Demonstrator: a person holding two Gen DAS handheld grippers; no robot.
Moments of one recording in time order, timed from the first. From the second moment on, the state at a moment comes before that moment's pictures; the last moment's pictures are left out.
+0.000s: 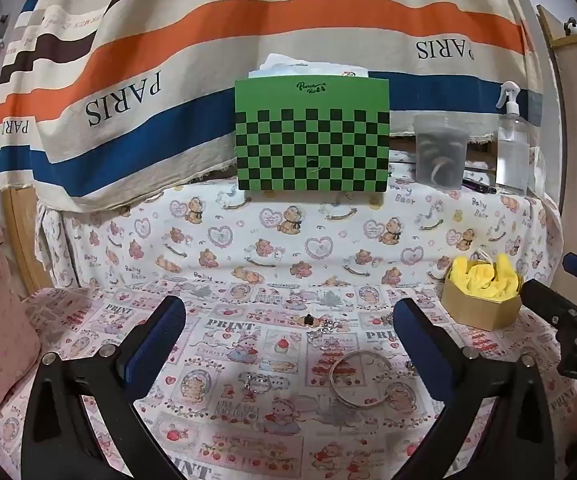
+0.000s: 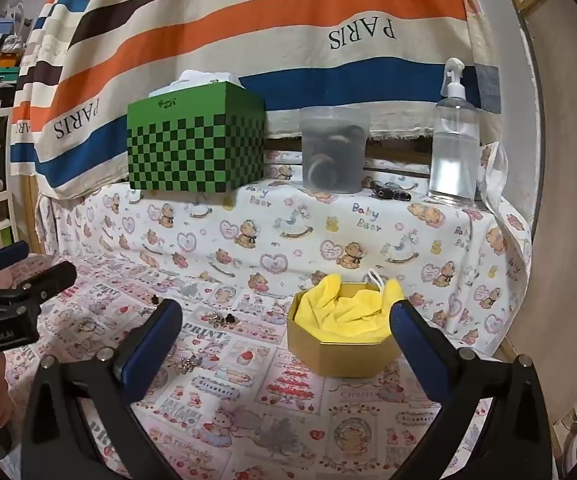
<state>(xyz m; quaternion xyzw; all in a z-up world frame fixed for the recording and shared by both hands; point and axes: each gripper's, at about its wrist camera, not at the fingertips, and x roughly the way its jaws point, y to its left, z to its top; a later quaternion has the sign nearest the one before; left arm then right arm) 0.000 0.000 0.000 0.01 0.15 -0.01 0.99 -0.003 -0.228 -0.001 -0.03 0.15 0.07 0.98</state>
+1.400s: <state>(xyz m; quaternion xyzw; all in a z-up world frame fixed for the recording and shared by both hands) -0.002 0.001 0.002 0.00 0.15 0.00 0.99 -0.009 -0.228 -0.004 -0.03 0.14 0.09 0.99</state>
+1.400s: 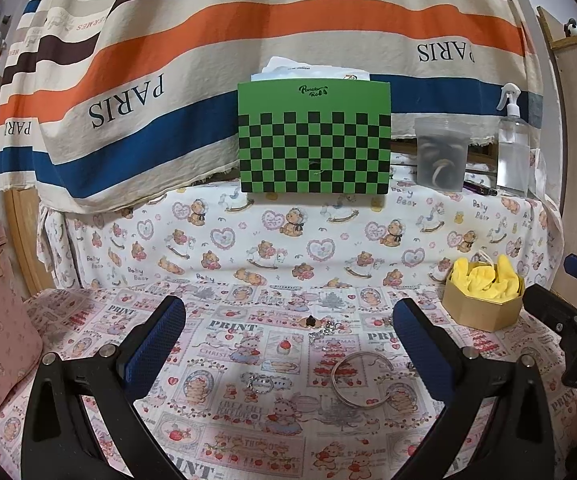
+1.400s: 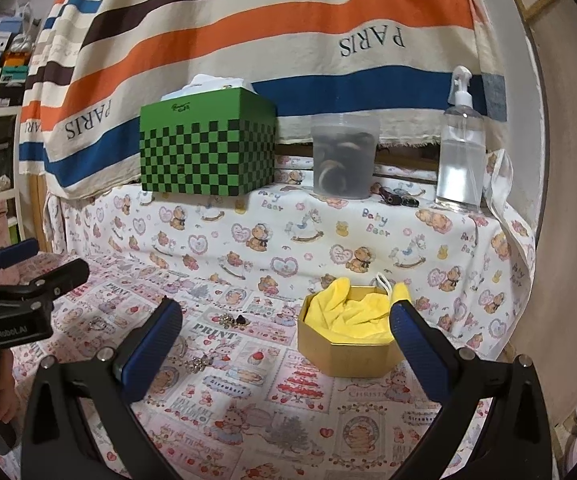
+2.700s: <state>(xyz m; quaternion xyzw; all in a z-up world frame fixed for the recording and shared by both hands) -0.002 0.002 0.002 0.00 0.15 0.00 0.99 -0.004 -0.232 -0.004 -0.02 0.15 0.09 0.98</state>
